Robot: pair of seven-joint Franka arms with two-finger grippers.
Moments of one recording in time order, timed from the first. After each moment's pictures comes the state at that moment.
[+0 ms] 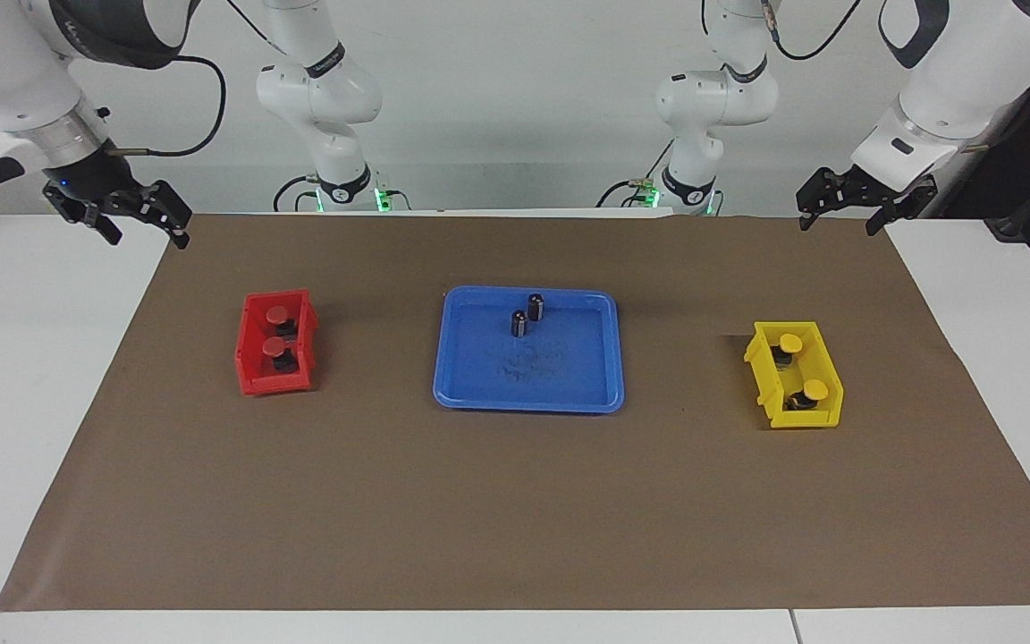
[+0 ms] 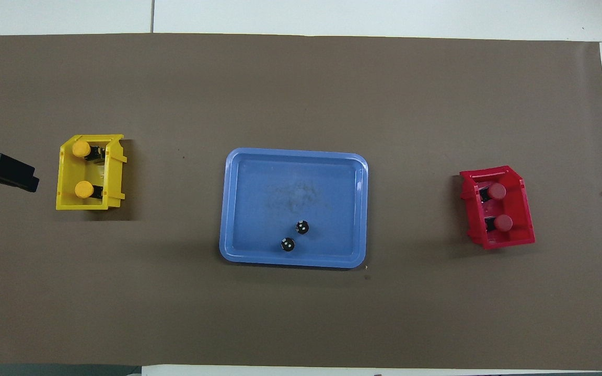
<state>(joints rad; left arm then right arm) -0.08 -0.03 -0.02 -1.57 0.02 1.39 0.11 -0.14 -0.03 -0.06 -1.62 0.00 1.54 -0.09</state>
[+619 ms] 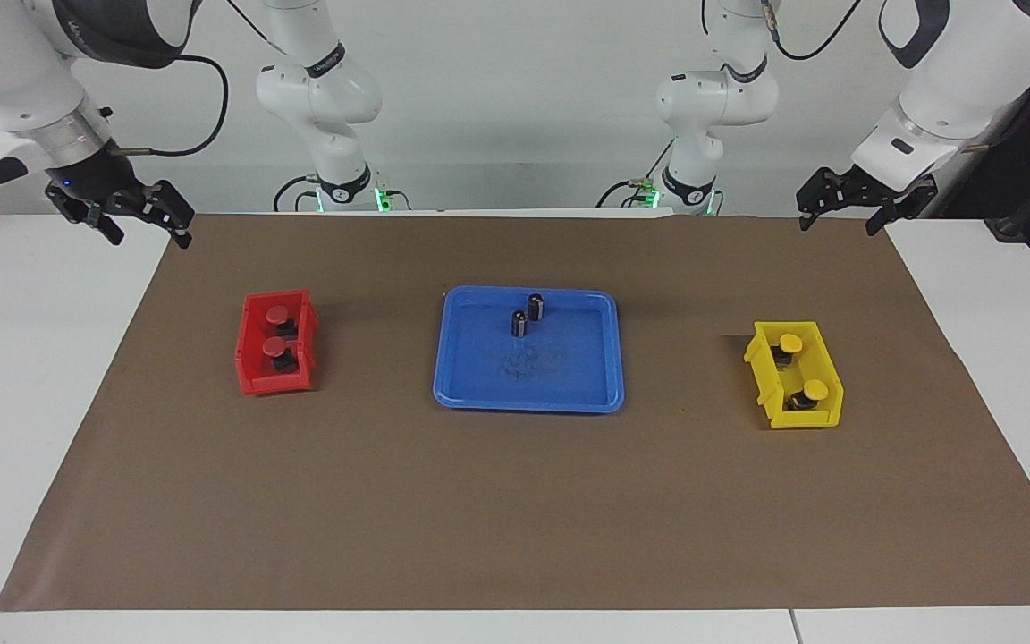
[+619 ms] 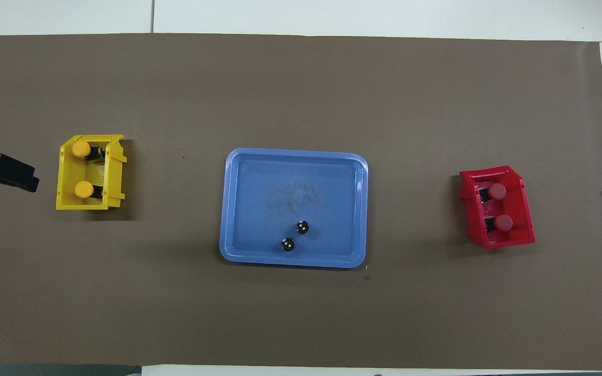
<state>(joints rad) -0.08 -0.03 -0.02 -1.57 0.02 1.39 0.11 -0.14 -0.03 -0.05 -1.62 0.00 1.53 -0.09</state>
